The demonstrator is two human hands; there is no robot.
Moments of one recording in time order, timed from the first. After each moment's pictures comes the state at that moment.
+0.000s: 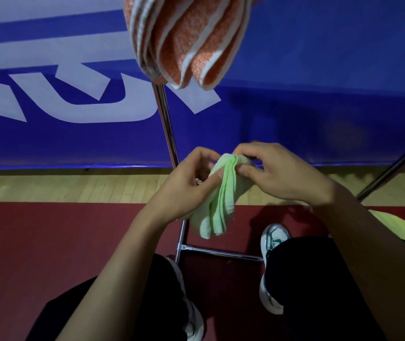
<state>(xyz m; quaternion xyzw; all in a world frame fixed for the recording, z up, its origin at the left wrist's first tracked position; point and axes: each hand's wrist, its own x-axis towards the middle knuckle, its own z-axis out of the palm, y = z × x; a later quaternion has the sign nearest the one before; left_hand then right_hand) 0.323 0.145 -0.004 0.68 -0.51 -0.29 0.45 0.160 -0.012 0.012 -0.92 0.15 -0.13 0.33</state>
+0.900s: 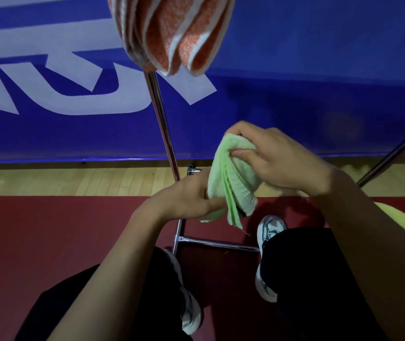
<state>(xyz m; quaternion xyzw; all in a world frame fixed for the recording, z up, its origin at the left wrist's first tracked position) 0.316 0.139 -0.021 0.69 -0.59 -0.35 0.23 0.154 -0.013 0.021 -0.93 0.13 -0.14 0.30</state>
